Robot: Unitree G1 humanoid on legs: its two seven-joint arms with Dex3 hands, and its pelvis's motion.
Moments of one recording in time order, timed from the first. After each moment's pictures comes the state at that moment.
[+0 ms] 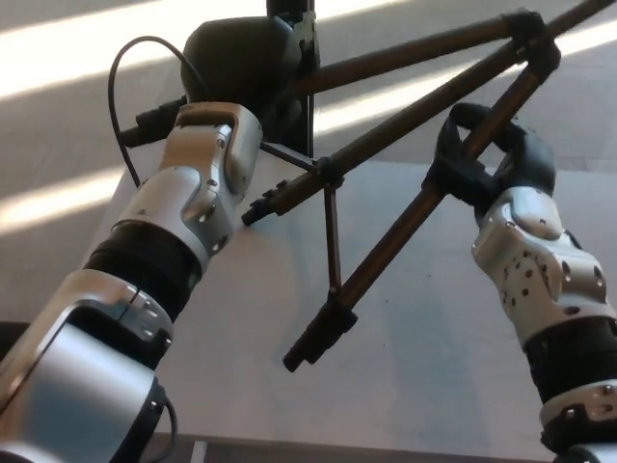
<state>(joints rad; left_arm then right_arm) -1.18 0.24 -0.38 0.92 0.75 0.06 0.27 -0.94 -0.09 -0.10 0.66 0.34 0.25 -0.43</state>
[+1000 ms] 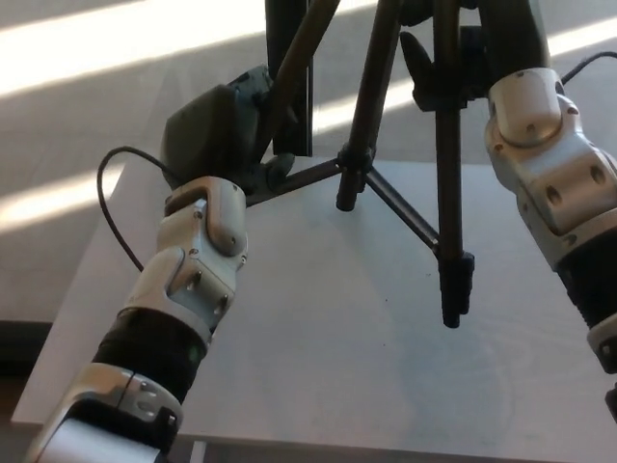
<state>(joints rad) -0.91 0.13 -0.17 0.73 0.61 0.11 0.35 -1.13 -0.29 0.31 0.64 0.03 0.21 -0.30</state>
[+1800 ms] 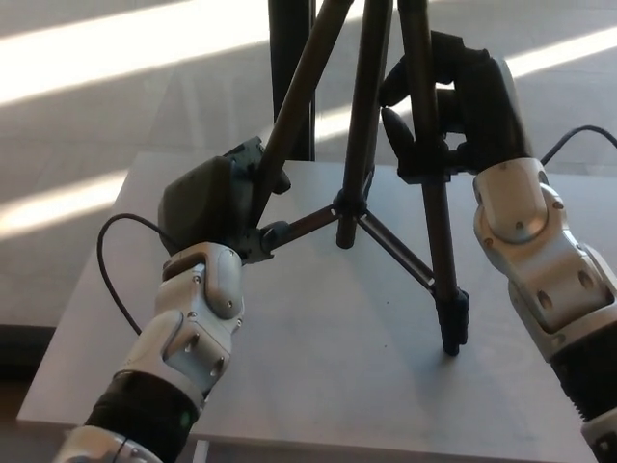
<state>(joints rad) -0.75 0.16 -0.25 0.62 0.59 0.18 0.37 -0.86 -0.24 0.26 0.43 -0.10 0.08 -0.28</state>
